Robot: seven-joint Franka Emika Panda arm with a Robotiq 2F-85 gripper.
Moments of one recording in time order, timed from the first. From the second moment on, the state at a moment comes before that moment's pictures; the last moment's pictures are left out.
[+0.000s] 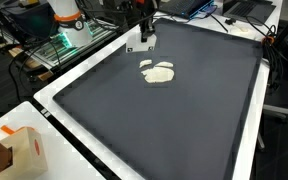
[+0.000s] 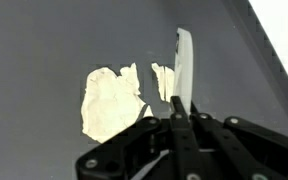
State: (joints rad) arm -0.01 0.07 0.00 -2.23 0.01 2.11 -0.92
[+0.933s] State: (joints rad) arm -0.02 0.22 0.00 -2.19 -0.08 2.28 -1.17
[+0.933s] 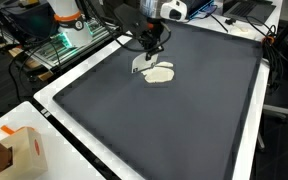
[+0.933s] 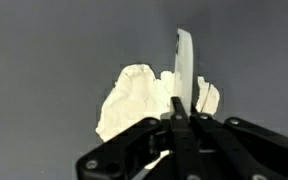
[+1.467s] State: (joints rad) arm -0.04 0.28 0.03 -2.17 -0.06 2.35 -1.30
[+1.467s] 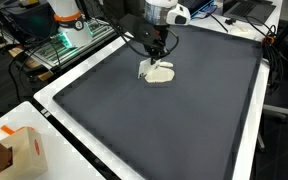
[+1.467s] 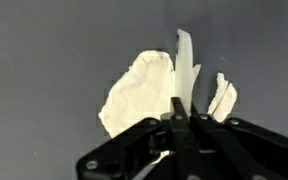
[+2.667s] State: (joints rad) arm -0.10 0.30 0.02 -2.15 -0.04 2.35 -1.35
